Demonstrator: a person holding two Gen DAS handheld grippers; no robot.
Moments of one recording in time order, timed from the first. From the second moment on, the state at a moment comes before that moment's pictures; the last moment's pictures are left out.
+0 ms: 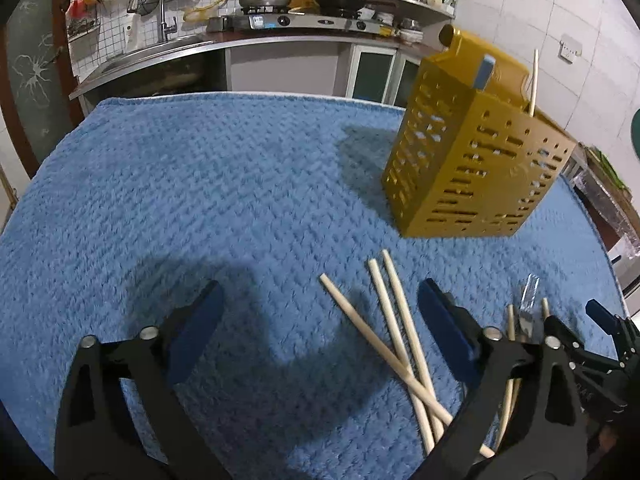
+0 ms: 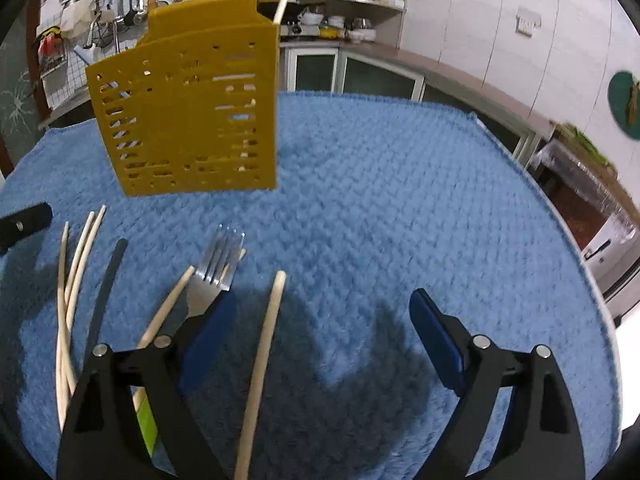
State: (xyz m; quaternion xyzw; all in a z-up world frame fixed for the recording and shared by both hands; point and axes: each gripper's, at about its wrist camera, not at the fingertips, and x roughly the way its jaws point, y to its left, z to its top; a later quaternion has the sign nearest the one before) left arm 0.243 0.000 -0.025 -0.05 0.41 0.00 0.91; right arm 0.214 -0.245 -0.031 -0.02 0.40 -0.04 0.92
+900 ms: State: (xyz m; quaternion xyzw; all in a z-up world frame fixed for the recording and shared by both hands) left arm 0.276 -0.017 -0.051 -0.05 0.49 -0.04 0.87; right arm 0.237 -0.235 -0.040 0.02 0.46 -0.02 0.89
